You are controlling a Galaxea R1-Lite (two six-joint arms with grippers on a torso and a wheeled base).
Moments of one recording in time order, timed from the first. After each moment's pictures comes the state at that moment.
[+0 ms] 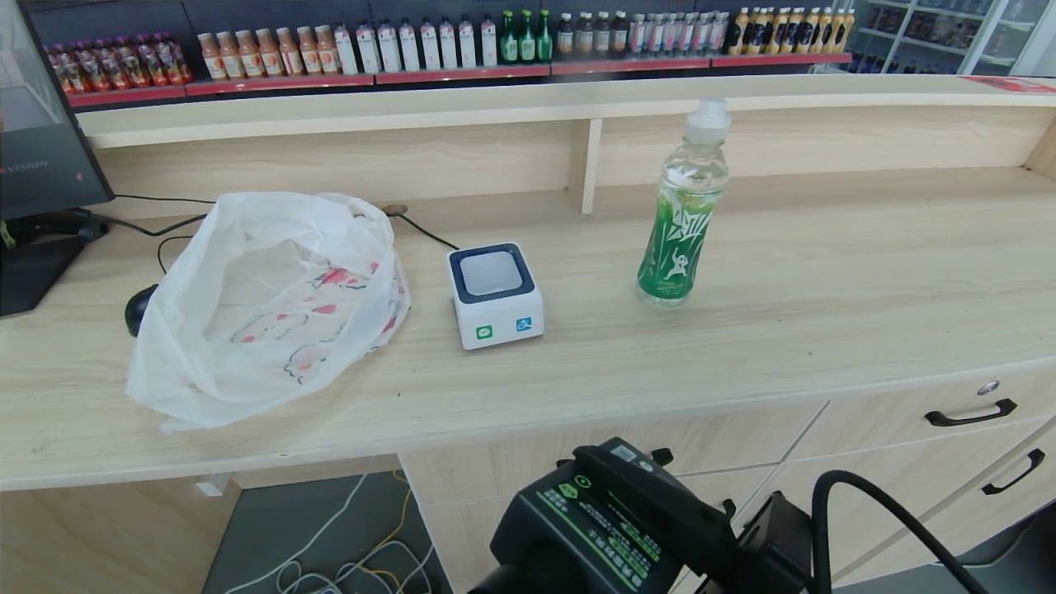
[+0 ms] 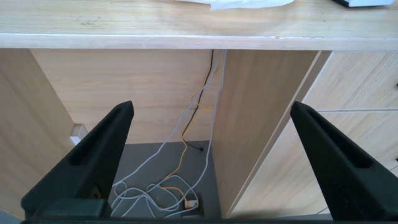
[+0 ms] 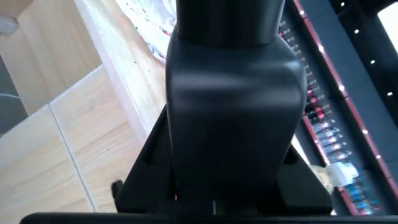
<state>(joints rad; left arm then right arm) 0.00 0.00 0.00 0.00 0.00 0.00 1.27 1.69 -0.33 -1.57 -0.46 -1.27</state>
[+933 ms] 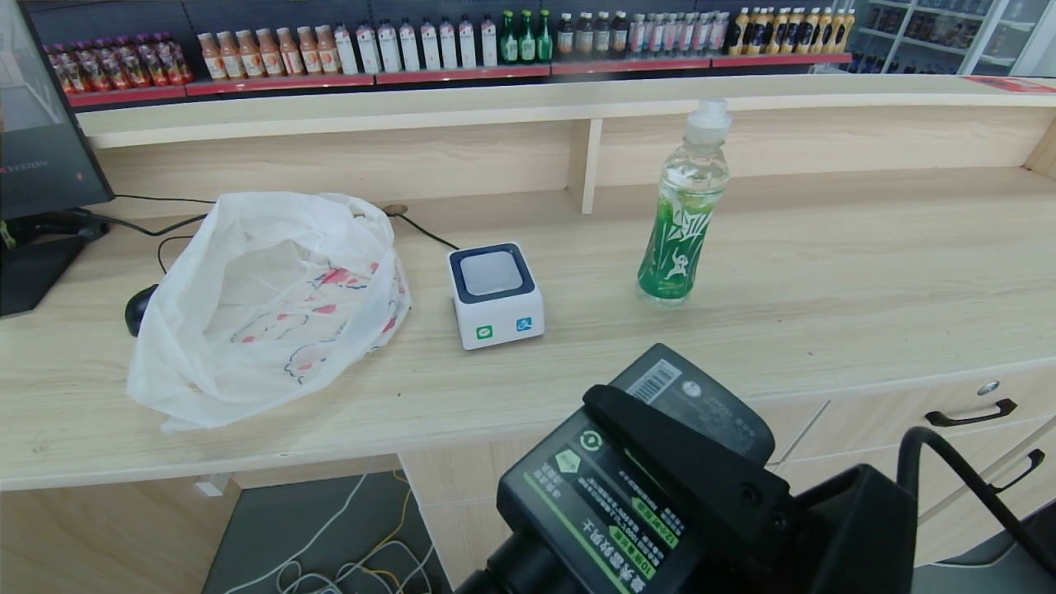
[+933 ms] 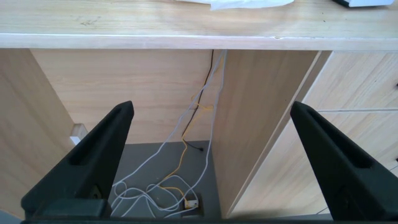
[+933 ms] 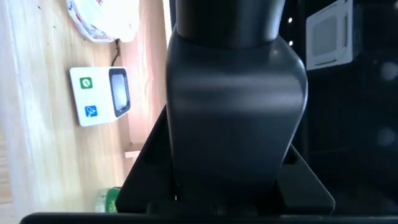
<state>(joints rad) 0.00 0.00 0.00 0.00 0.00 0.00 1.28 1.62 -0.41 -1.57 -0.45 -1.91</state>
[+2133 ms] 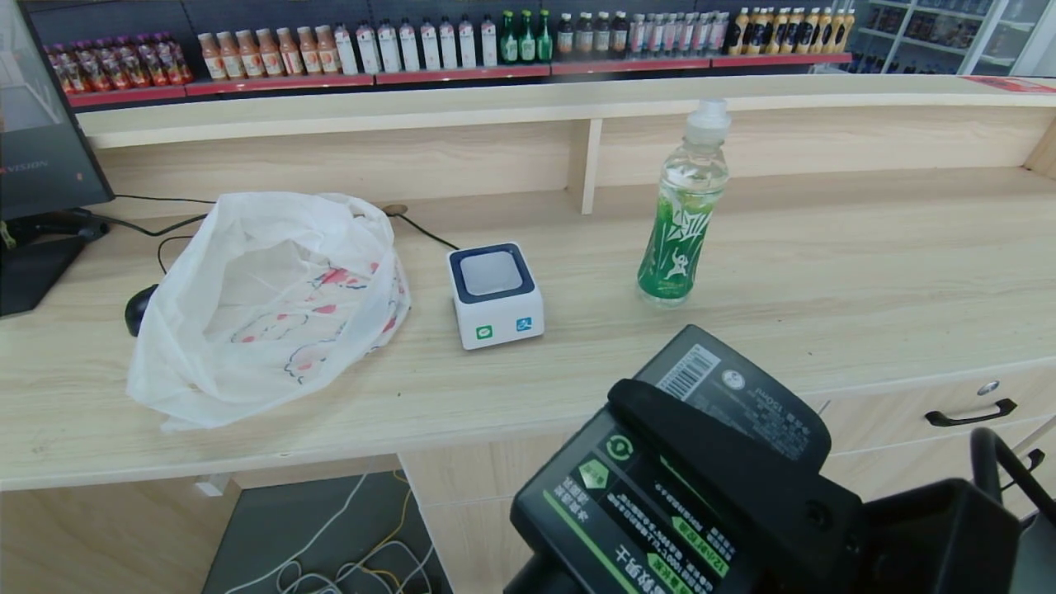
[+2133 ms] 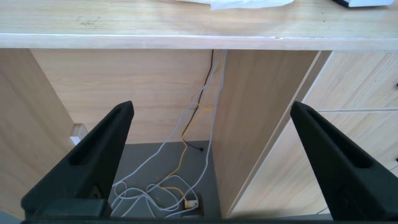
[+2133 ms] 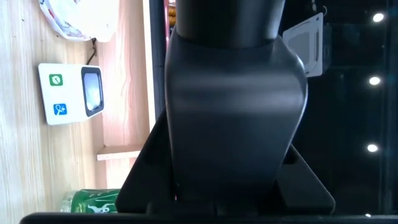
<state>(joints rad) 0.00 0.00 0.00 0.00 0.00 0.00 1.30 1.57 -0.40 -1.57 -0.43 -1.99</state>
